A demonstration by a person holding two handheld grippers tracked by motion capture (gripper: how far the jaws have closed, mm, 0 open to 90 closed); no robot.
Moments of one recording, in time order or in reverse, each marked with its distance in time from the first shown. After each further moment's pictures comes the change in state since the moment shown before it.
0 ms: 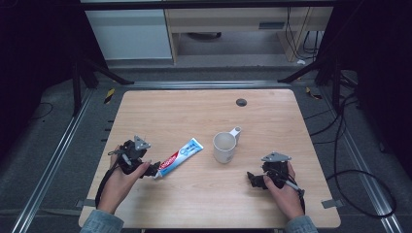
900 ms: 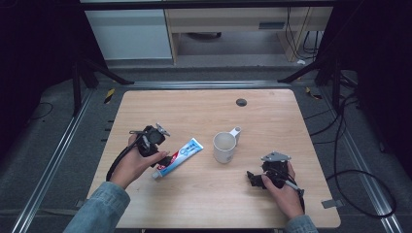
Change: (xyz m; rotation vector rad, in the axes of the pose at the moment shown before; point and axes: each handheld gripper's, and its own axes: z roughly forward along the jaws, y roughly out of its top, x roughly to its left) left arm -0.013 0.068 0.012 0.200 -0.082 0.142; right arm 0.000 0.001 0.001 -0.001 -0.009 0.008
